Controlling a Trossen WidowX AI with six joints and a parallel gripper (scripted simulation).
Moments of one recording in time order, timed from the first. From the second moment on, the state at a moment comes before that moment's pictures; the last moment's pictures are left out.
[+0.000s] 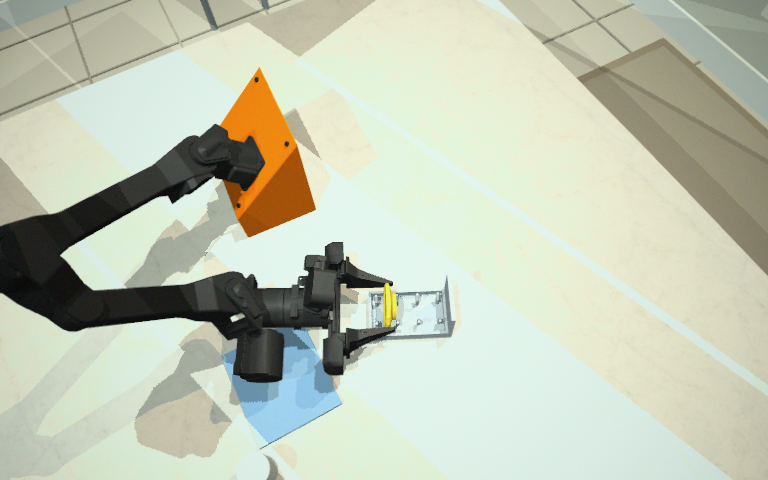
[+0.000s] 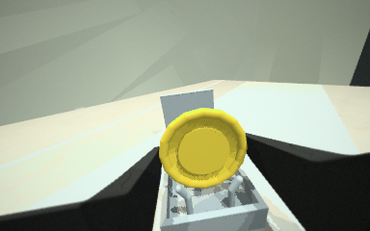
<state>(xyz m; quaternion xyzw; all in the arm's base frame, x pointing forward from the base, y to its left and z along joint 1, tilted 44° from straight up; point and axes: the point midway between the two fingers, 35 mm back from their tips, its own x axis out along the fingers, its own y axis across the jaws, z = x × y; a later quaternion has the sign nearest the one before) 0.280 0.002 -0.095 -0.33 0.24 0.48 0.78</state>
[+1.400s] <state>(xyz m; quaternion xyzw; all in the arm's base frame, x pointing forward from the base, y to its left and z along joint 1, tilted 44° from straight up) 0.291 0.085 -0.014 -0.30 0.29 0.47 0.78</state>
